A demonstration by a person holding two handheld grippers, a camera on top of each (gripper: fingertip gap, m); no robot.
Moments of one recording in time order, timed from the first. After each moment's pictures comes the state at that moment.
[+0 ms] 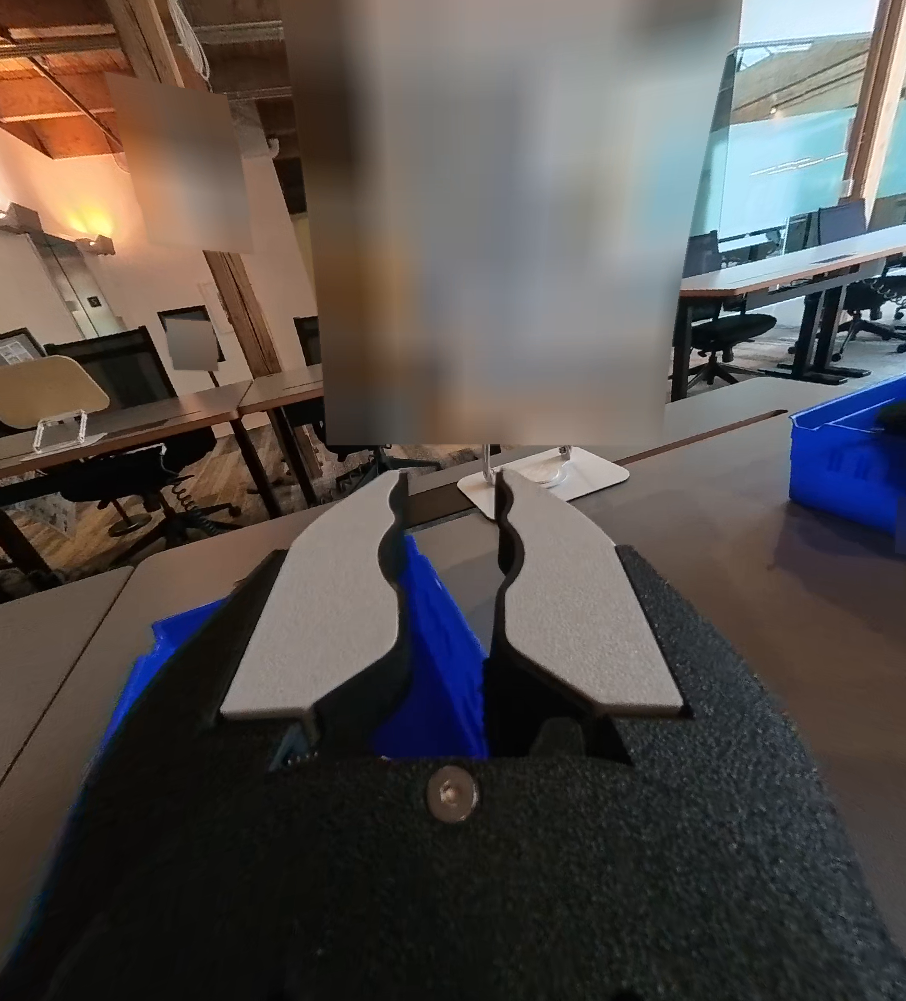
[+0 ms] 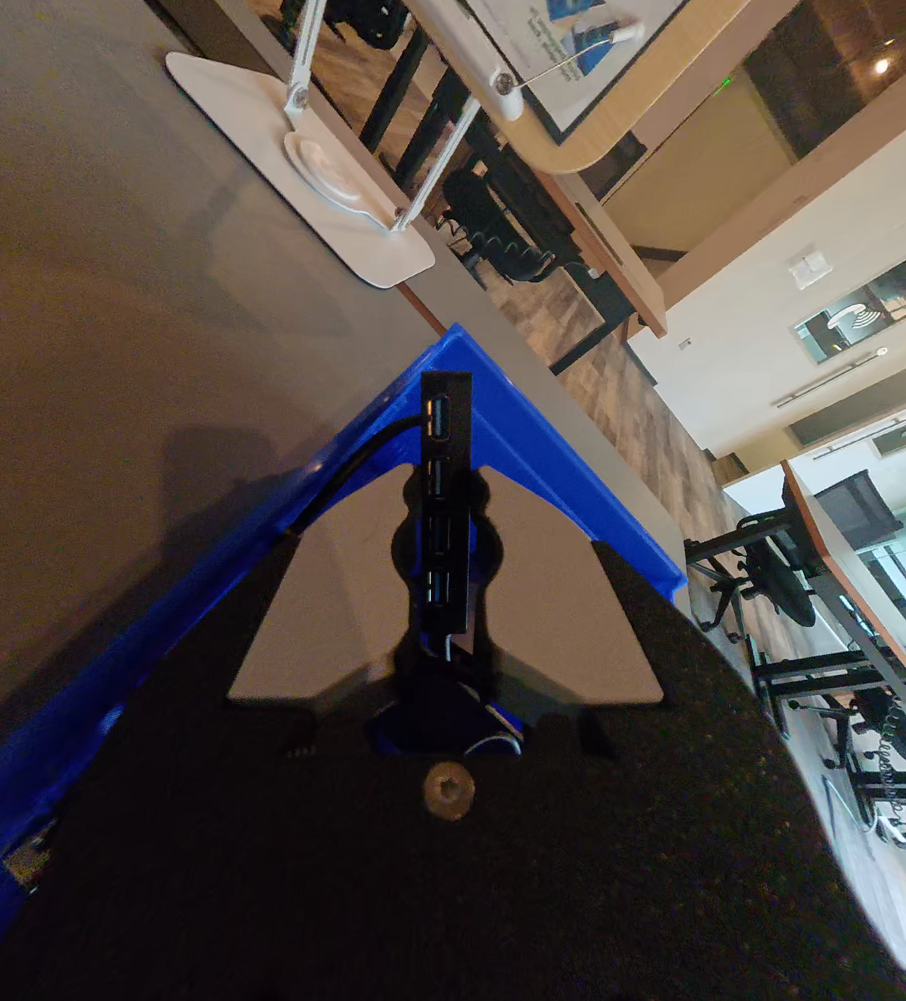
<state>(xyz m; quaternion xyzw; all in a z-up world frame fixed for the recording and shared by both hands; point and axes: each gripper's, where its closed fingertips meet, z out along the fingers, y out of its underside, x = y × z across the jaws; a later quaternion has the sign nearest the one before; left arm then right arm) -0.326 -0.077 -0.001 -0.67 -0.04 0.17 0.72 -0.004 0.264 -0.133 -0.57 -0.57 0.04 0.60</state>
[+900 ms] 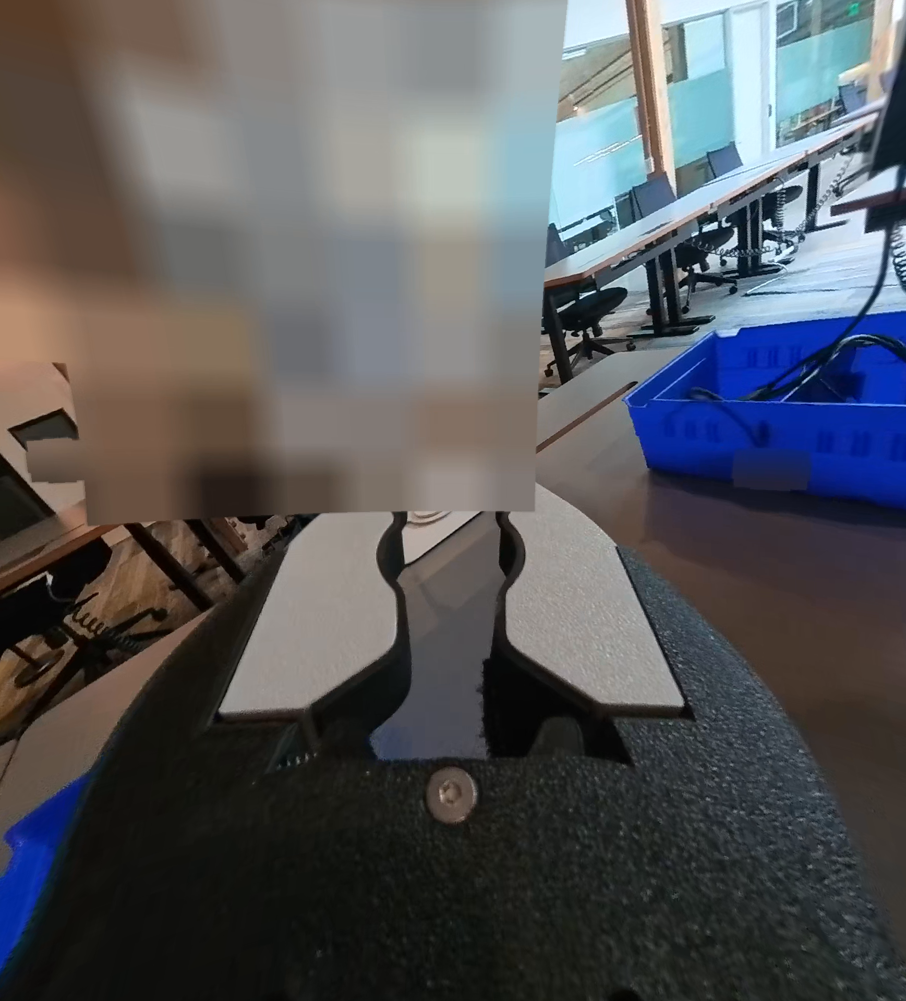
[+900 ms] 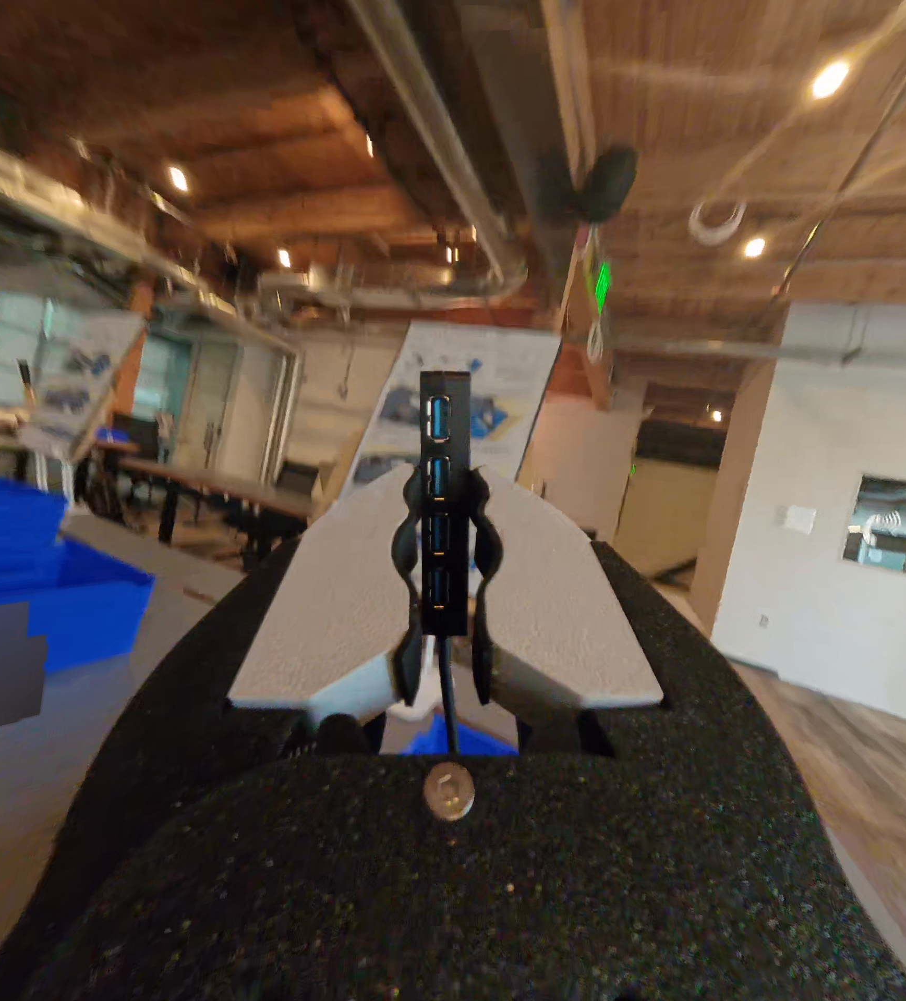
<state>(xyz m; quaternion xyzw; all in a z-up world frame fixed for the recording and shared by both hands) -0.234 -0.039 0.007 -0.68 0.12 0.14 0.71 0.089 0.175 0.073 -0.38 -0.33 0.39 0.78</state>
